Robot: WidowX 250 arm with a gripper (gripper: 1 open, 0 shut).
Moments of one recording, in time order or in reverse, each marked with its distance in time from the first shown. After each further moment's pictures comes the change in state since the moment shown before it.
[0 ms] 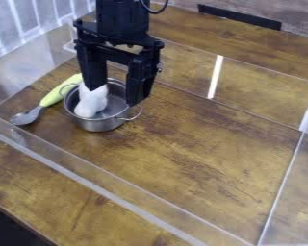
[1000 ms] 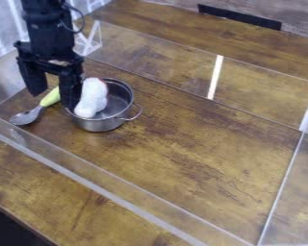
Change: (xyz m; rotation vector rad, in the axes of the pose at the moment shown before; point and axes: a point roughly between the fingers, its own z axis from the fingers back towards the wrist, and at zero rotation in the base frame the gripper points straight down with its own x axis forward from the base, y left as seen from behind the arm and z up) arm 0.009 0.121 -0.059 0.023 -0.033 0.080
